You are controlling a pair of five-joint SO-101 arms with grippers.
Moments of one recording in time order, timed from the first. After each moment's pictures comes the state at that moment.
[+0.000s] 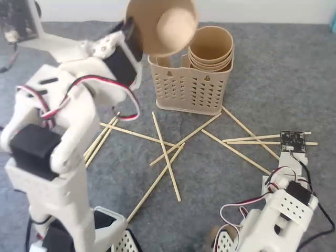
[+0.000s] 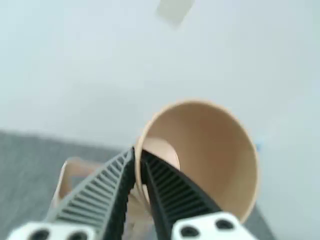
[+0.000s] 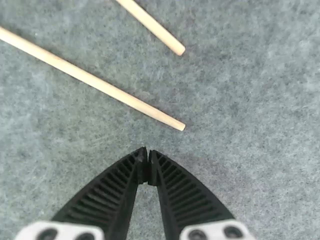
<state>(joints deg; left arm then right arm) 15.5 -22.9 -30.6 75.9 33.6 32.1 -58.9 79.8 57.8 27.9</state>
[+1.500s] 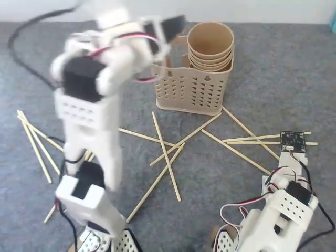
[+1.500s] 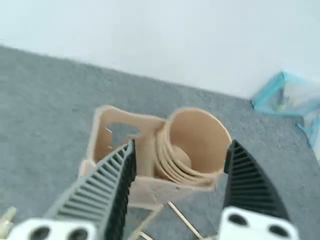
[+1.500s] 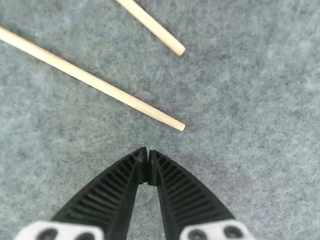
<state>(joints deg) 9.3 11.0 -64.8 98.3 32.0 32.1 -58.9 79.8 57.8 27.9</state>
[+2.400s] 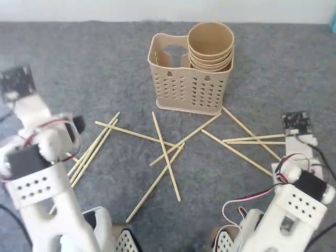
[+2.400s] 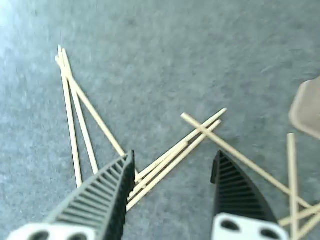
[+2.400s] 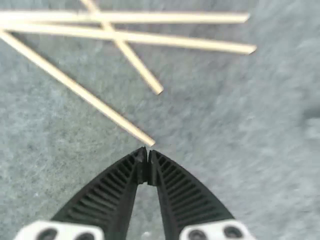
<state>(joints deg) -28.8 -47.7 37.1 80.1 4.4 30.2 -58.9 59.2 71.3 36.7</state>
